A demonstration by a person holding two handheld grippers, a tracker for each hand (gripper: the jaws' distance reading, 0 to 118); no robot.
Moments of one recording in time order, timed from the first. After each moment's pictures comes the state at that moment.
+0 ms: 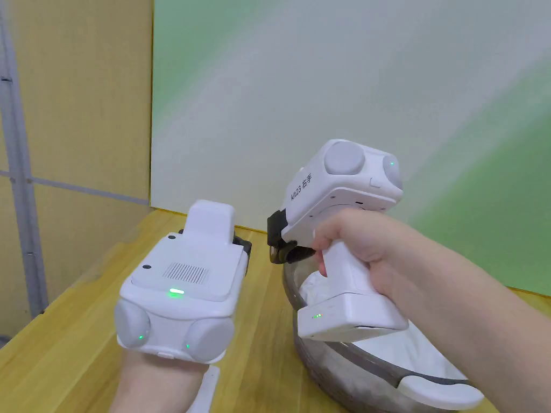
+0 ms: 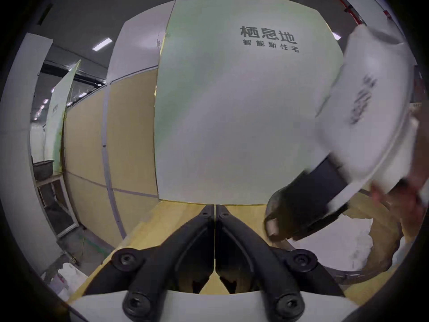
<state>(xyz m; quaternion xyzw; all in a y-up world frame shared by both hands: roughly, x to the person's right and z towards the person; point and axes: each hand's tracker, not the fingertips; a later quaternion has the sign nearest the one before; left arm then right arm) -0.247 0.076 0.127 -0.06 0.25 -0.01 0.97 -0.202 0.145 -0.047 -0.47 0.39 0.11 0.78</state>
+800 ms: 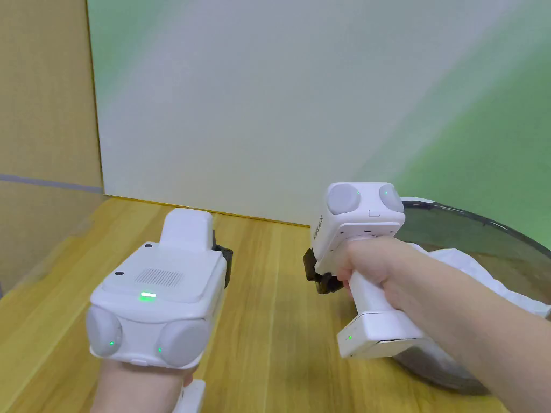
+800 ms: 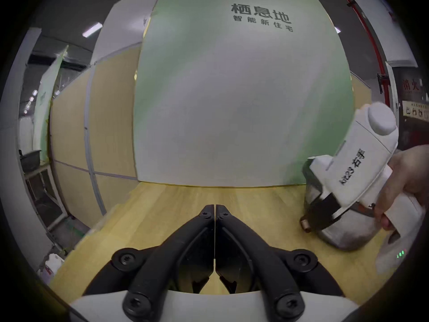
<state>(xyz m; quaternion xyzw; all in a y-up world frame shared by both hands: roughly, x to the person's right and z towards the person) -0.225 0.048 0.076 -0.12 0.20 0.02 0.97 -0.097 0.063 -0.153 -0.50 0.24 0.19 0.81</state>
